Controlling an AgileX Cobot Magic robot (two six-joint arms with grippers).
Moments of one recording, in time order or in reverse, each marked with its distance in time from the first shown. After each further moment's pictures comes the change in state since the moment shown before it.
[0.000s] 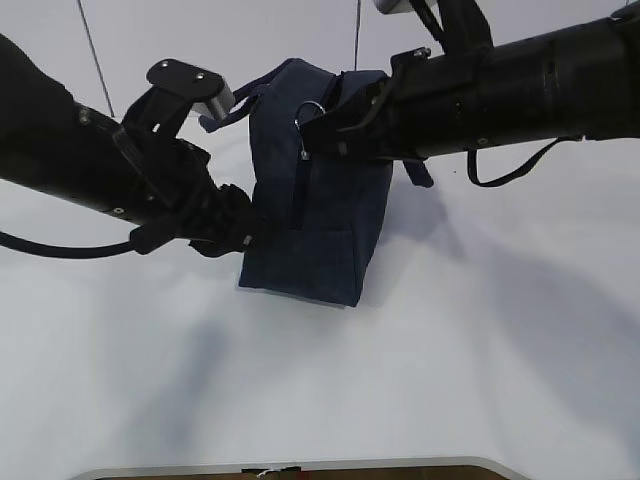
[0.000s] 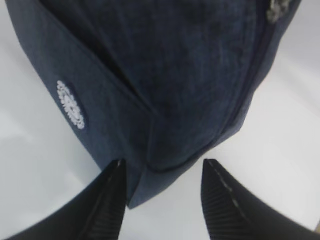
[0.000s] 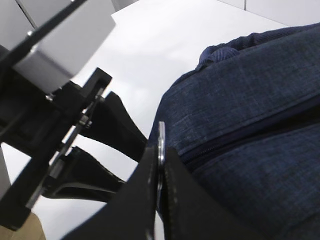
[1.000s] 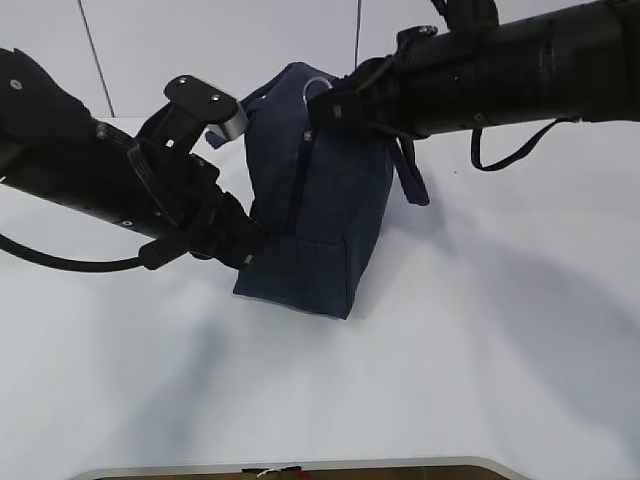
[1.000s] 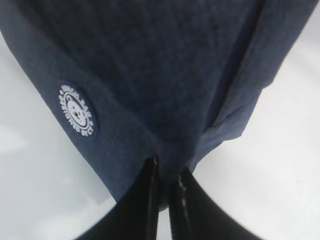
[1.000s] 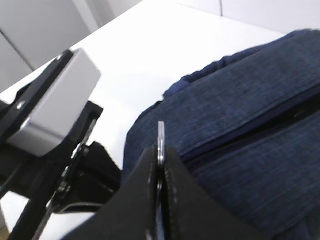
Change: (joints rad) left arm -0.002 0.043 -0.002 -0.026 -0.013 0.107; right arm 0.000 0.002 -0.034 -0.005 -0.069 0.114
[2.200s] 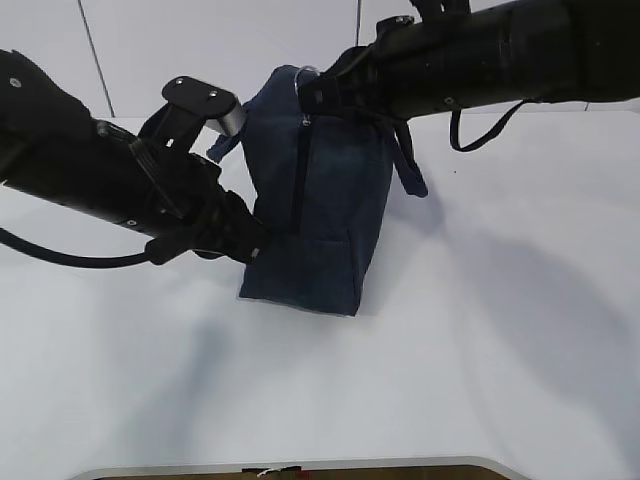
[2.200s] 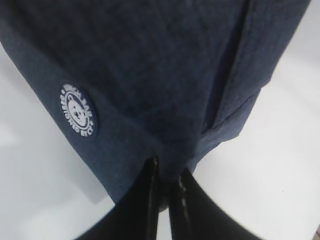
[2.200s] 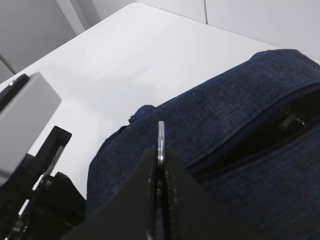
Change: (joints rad) left arm 0.000 0.002 0.000 -0.072 0.006 0.000; right arm 0.000 0.097 -0.115 -0.055 -0.029 0.035
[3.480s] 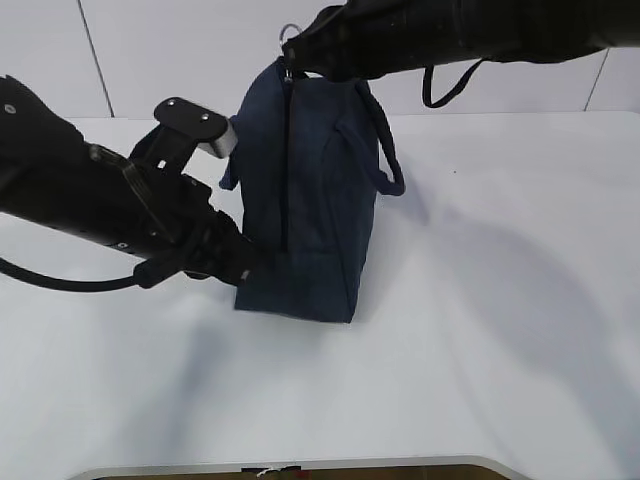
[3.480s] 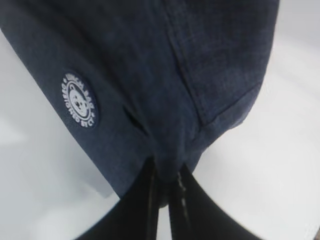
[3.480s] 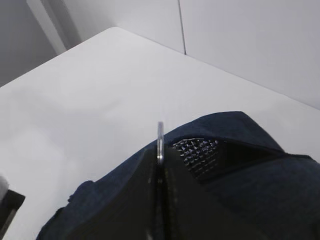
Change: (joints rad) left arm 0.000 -0.004 0.061 -0.003 -0.026 0.007; right arm 0.002 0.125 -0.206 -0.073 -0.072 0.056
